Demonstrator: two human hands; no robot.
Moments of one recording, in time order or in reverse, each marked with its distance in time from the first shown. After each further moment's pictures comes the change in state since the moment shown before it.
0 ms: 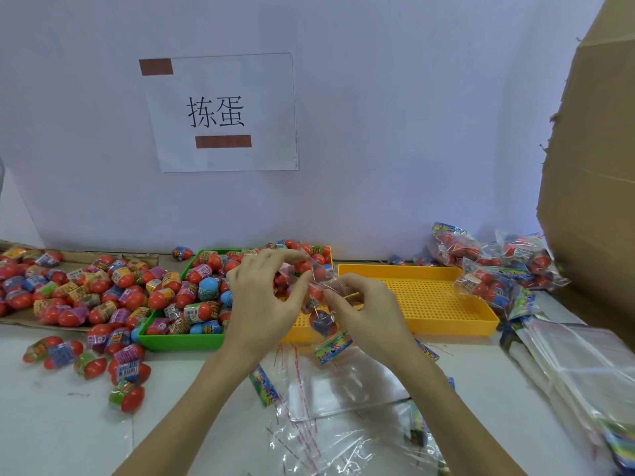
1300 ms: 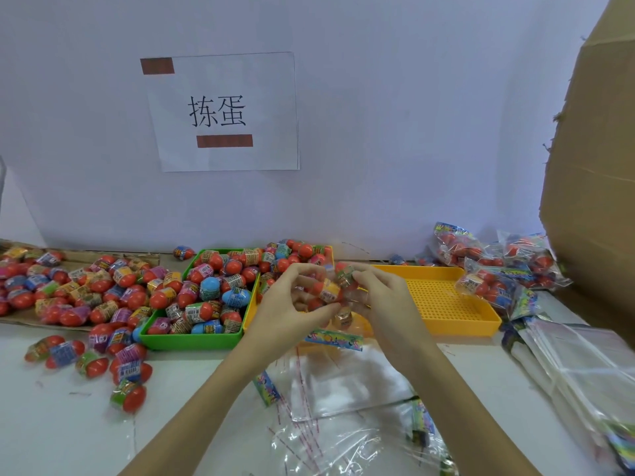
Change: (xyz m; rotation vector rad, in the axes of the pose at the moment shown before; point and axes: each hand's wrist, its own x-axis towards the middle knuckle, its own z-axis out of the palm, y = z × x) left_hand -0.007 -0.009 0.017 -0.523 -0.345 -0.274; right_hand 0.006 -0.006 -0.007 0.611 0.067 0.238
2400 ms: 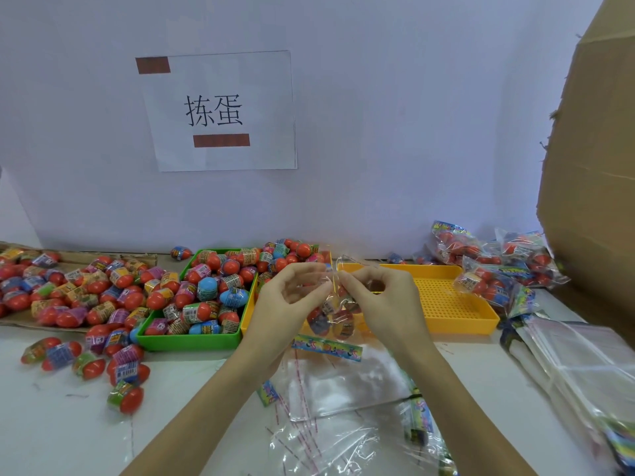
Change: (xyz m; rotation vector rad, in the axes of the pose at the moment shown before) left_hand -0.006 0.012 0.007 -0.281 0.076 -0.095; right_hand -0.007 -0.008 -0.004 -0.447 0.116 -0.248
